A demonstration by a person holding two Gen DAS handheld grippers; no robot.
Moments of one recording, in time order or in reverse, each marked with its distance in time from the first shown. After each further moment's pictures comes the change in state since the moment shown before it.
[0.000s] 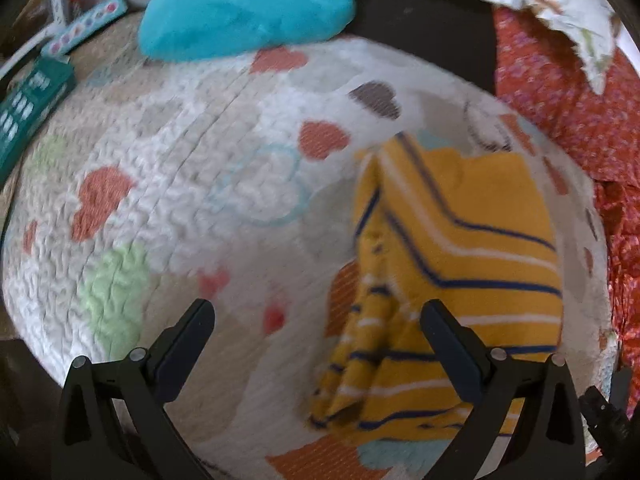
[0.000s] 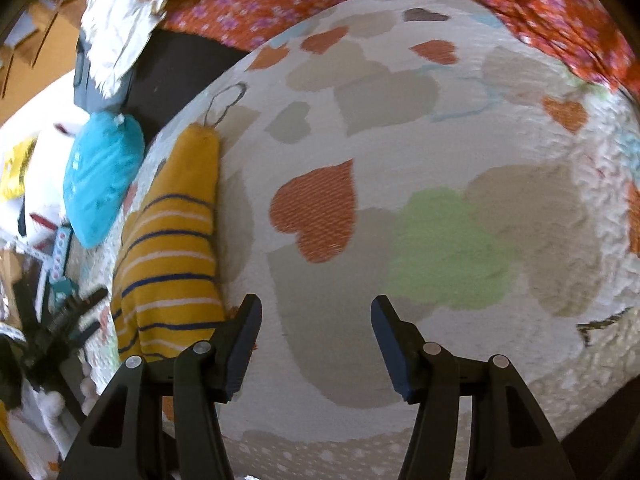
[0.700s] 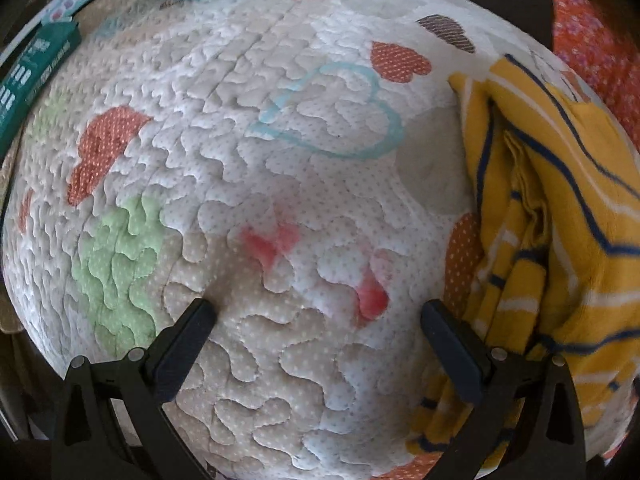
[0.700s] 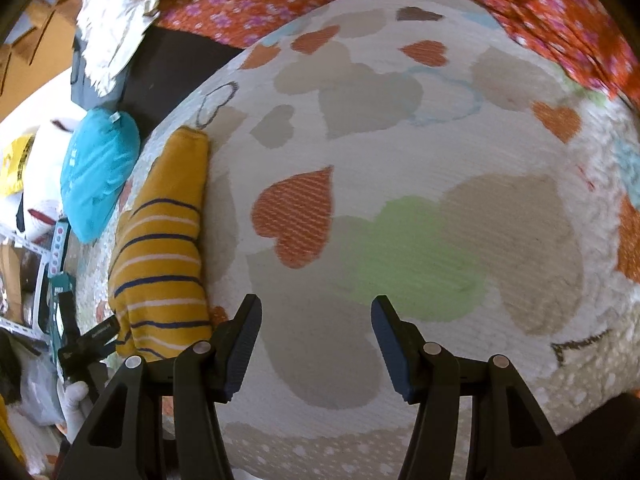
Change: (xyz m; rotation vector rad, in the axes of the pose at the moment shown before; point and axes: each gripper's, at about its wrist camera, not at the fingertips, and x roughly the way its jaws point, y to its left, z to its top) left arm 0.063 0.039 -0.023 0.053 0.114 0.125; right arm 0.008 0.009 0.012 -0.066 0.046 -0.015
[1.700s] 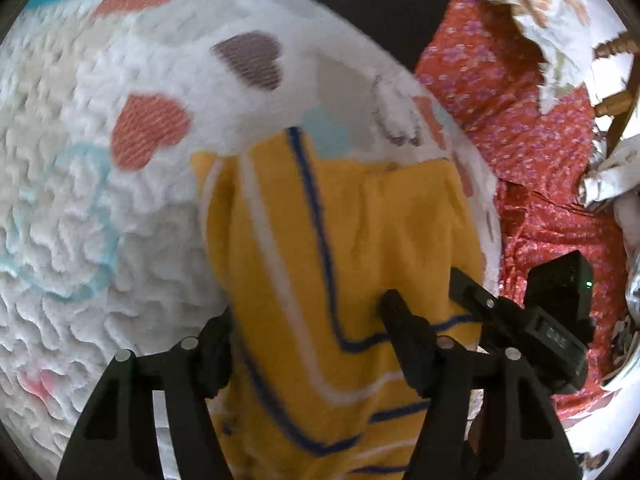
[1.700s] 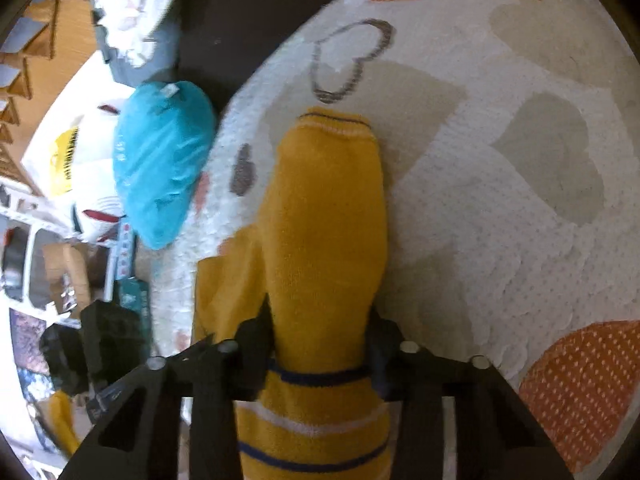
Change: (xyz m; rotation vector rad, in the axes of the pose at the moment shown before) left arm -0.010 -0.084 0.102 -0.004 0.089 -0.651; right arm 0.137 0.126 0.106 -0.026 0.161 0.396
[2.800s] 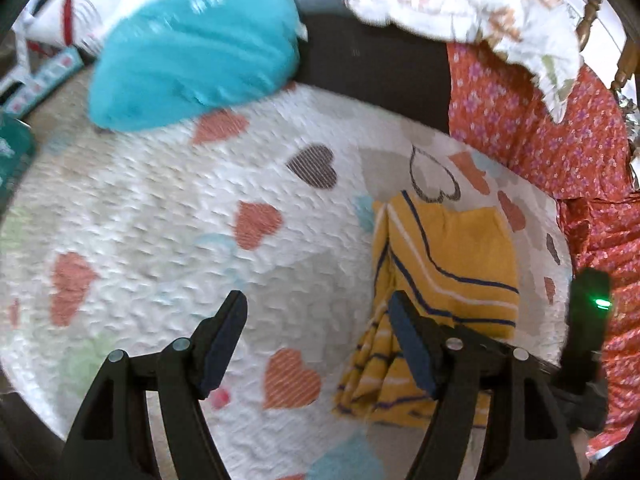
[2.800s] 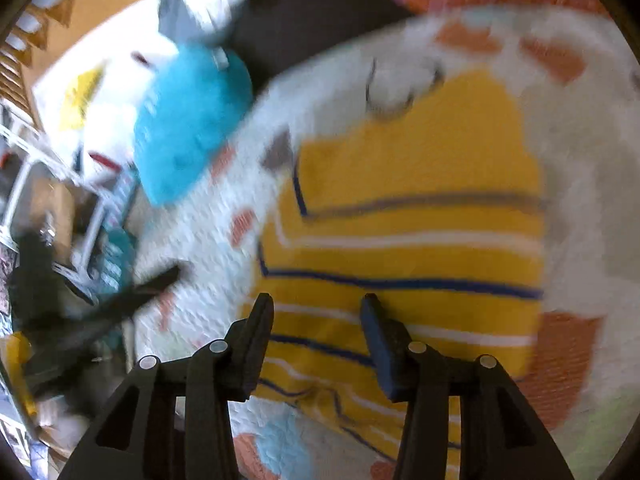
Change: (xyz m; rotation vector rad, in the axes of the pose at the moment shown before) left arm -0.093 -0.053 -0.044 0.137 -0.331 0.438; right arm 0.005 0.041 -0.030 -0.228 0.035 -0.209
